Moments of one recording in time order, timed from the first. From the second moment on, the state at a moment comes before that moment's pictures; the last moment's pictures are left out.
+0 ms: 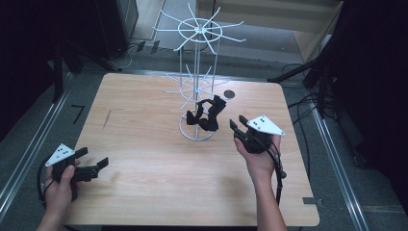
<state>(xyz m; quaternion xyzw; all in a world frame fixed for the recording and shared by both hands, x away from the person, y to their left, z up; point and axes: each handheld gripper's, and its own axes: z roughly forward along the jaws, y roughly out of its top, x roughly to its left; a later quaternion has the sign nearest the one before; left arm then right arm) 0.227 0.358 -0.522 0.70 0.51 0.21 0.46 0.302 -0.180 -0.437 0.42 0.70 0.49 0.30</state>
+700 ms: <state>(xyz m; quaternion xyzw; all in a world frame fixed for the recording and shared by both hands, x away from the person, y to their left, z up) 0.226 0.358 -0.522 0.70 0.51 0.21 0.46 0.285 -0.228 -0.457 0.45 0.69 0.49 0.27</state>
